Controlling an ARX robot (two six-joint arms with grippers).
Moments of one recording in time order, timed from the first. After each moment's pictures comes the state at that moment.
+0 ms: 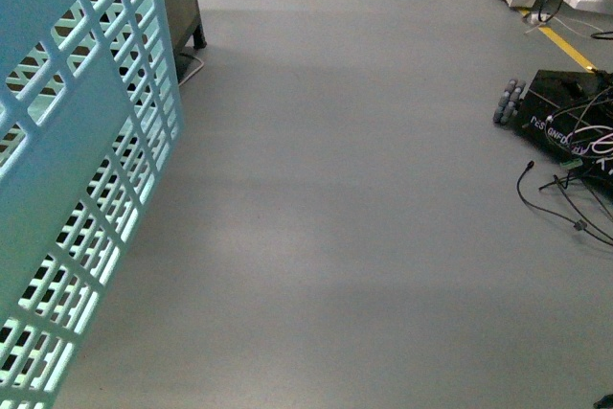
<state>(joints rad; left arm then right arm) -0.15 0.73 0.80 -0.32 -0.13 -1.51 0.00 0.00 0.02 0.00 0.00 0.00</state>
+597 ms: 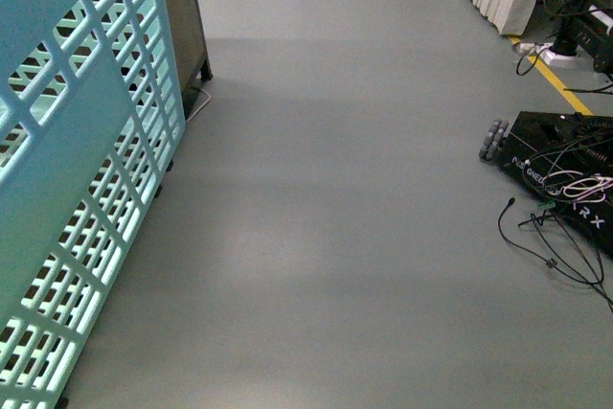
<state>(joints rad) -0.15 0.73 0.80 -0.32 -0.13 -1.51 0.00 0.00 0.02 0.00 0.00 0.00</state>
